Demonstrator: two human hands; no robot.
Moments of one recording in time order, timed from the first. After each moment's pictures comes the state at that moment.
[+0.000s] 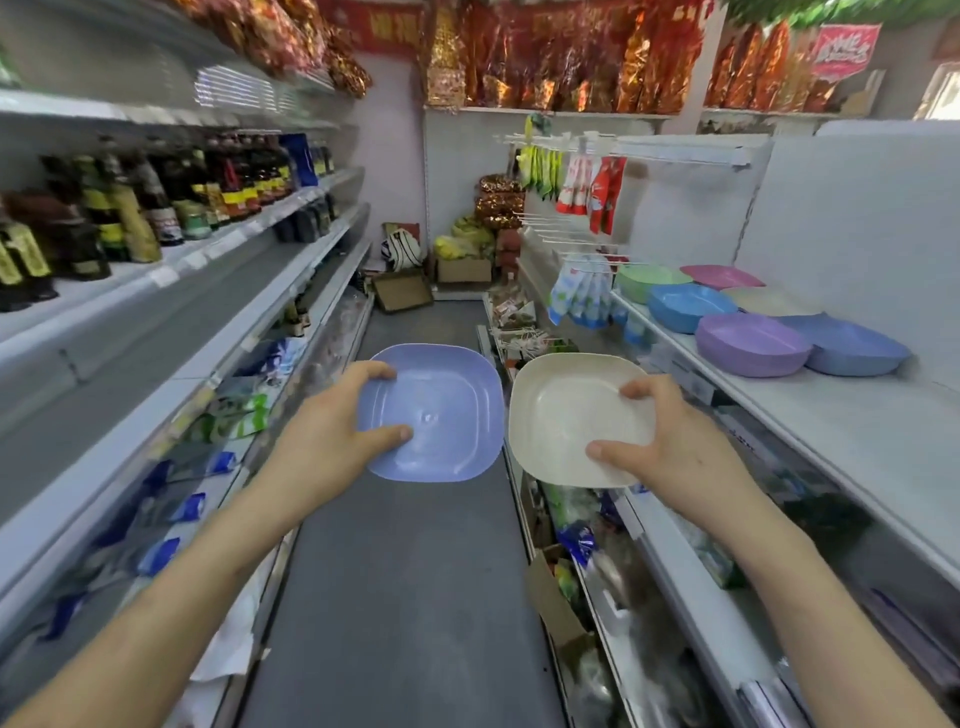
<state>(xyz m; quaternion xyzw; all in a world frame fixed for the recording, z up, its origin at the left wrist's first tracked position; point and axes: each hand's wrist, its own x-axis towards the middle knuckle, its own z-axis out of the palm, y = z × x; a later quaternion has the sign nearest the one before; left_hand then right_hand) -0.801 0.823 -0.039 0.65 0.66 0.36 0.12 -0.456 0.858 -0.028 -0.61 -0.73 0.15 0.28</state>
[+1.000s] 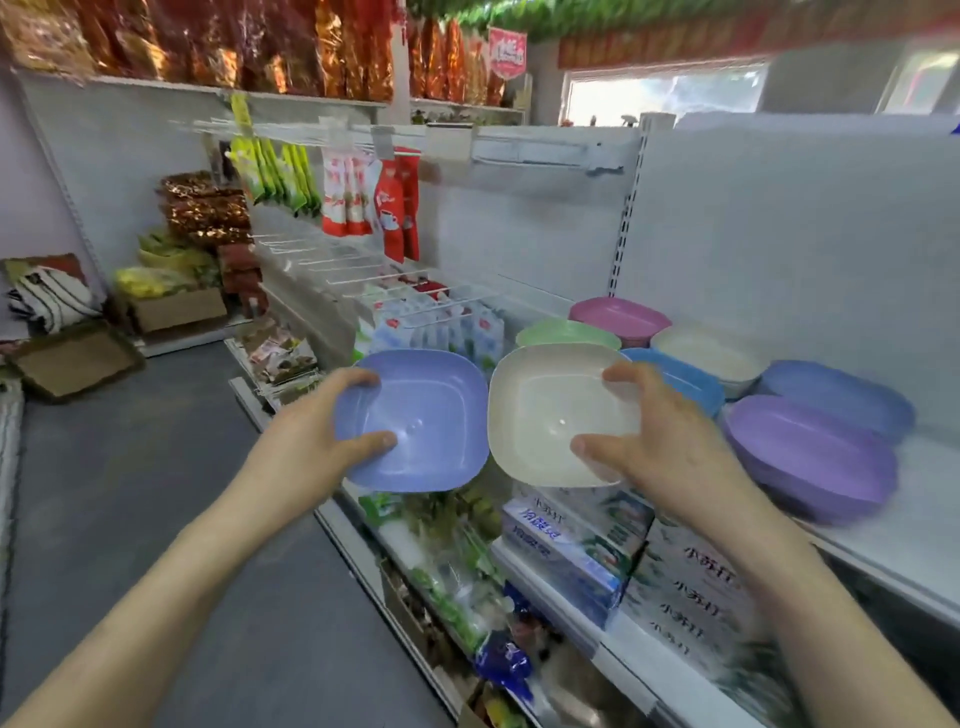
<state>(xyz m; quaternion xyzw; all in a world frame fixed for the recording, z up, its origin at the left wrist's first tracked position) -0.764 1.359 -0.031 0.82 0.43 0.31 0.23 -0.472 1.197 -0.011 -0.80 -0.51 0.04 0.32</state>
